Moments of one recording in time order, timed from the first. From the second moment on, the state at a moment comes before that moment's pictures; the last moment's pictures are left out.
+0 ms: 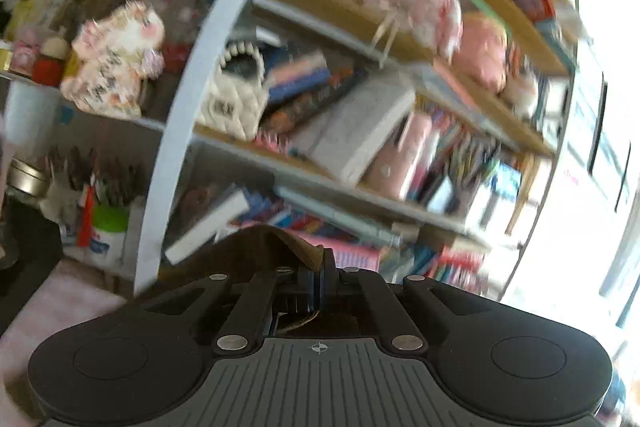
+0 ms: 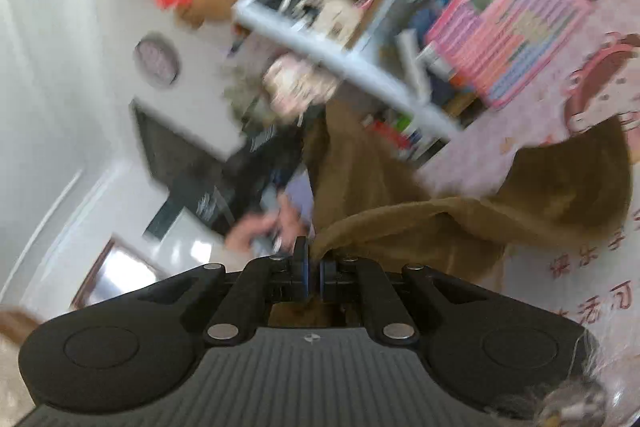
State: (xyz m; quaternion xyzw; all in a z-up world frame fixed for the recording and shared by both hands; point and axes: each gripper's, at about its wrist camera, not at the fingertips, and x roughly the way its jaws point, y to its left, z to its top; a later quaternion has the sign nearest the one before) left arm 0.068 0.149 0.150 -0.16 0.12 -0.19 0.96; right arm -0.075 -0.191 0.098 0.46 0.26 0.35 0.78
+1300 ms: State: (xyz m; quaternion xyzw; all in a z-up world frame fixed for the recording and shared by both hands) left arm -0.029 0.058 -0.022 0.20 0.32 -0.29 0.88; right arm -0.129 -0.149 0.017 0.03 0.42 -0.09 0.90
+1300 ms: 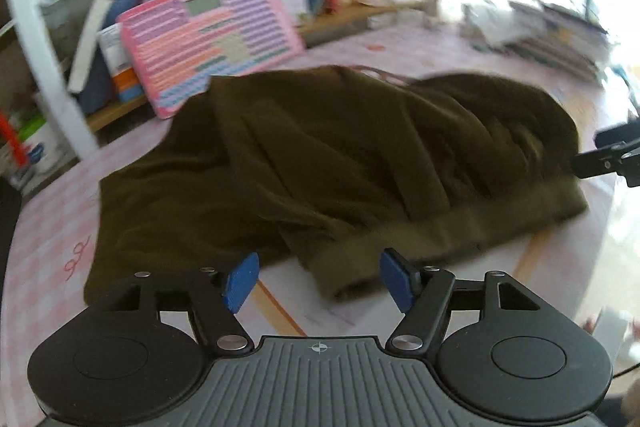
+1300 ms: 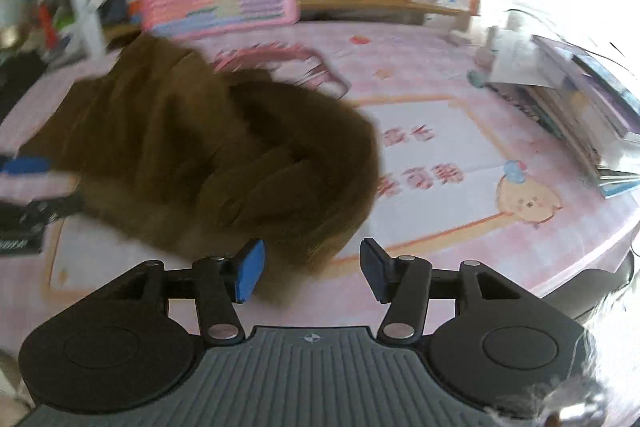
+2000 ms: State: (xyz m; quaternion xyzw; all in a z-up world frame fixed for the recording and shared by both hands) left arm -0.027 0.040 -0.030 0.28 0.25 -0.27 0.89; right arm -0.125 -0.092 -0.010 -0.19 0.36 -0.12 0.90
